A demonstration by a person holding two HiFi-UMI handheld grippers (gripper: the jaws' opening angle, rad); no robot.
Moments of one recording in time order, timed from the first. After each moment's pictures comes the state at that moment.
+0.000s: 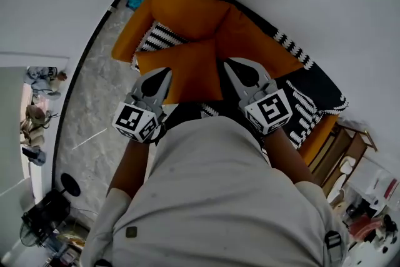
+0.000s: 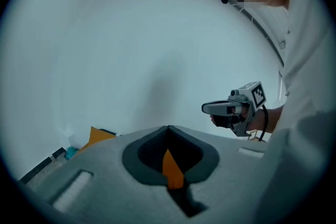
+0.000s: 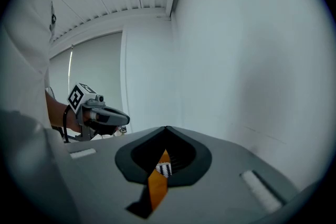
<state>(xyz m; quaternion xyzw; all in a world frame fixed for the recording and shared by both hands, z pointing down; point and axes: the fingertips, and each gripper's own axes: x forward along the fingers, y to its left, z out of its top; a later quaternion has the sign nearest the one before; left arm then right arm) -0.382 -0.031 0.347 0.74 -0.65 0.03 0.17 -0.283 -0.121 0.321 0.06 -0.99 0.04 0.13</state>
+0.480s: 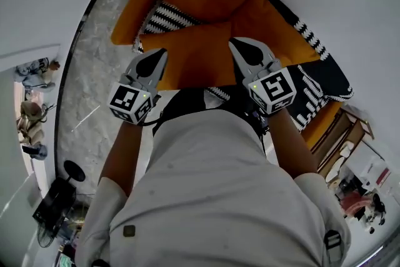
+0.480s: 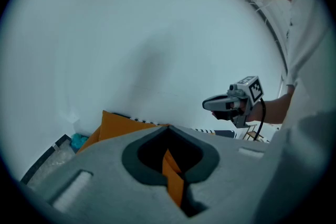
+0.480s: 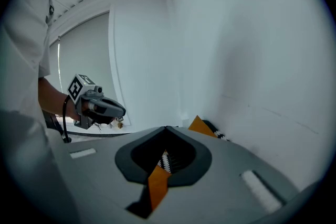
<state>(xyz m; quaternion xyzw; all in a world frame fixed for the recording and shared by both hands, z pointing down) -0.529 -0.041 0.432 0.74 -0.62 0.07 0.24 -0.418 -0.146 0.411 0.07 -0.97 0.07 0.22</state>
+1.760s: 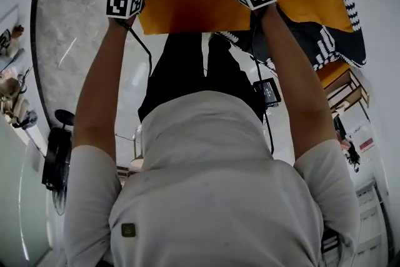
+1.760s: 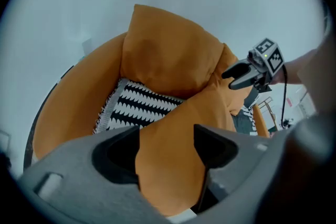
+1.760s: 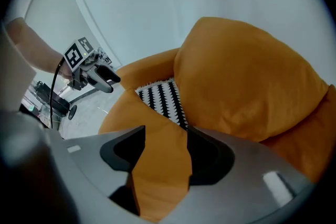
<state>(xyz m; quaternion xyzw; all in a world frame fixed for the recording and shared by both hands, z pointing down) -0.643 -0.035 0.857 0.63 -0.54 0.24 0.51 -0.480 -0.186 0.825 0.02 -0.83 0.14 0.54</state>
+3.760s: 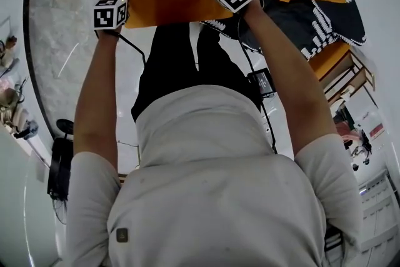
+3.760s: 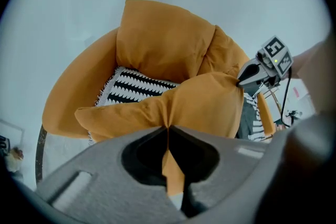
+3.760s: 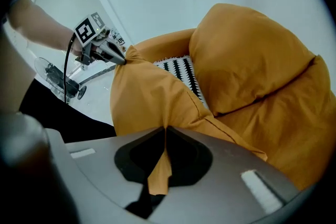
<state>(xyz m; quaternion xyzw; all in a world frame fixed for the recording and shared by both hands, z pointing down) -0.579 0.022 0.851 0.60 -0.54 0.29 0.51 -0.370 -0.117 0.831 -0.04 -0.80 0.11 0.59</state>
